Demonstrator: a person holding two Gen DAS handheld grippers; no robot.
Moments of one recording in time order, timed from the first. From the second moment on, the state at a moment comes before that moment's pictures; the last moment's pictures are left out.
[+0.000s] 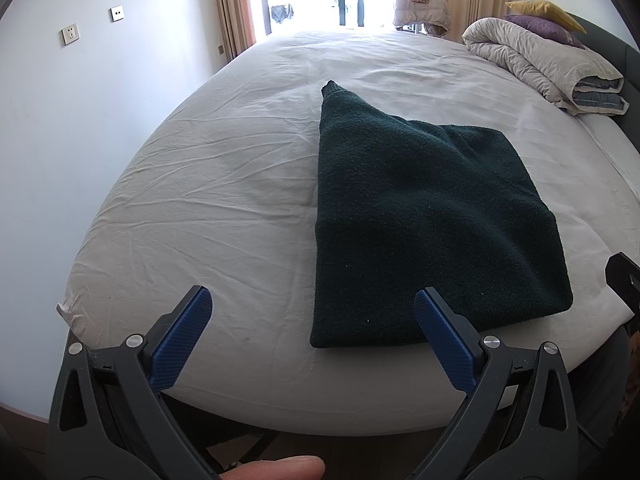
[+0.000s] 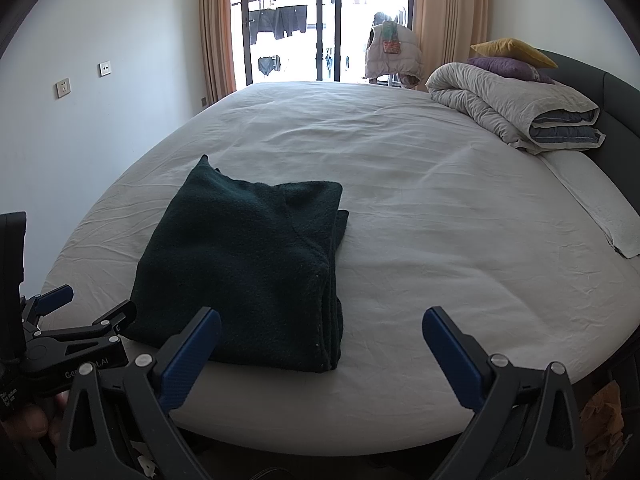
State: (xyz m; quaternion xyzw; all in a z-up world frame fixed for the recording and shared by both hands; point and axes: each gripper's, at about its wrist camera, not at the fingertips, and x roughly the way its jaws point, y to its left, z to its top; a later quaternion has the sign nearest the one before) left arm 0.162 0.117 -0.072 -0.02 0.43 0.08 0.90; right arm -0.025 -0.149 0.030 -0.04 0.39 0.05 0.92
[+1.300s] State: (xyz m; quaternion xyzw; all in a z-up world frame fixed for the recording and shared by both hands) left arm 0.159 0.119 -0.075 -0.02 0.43 0.08 0.90; right arm -0.026 -0.144 0.030 -0.03 0.39 0.05 0.92
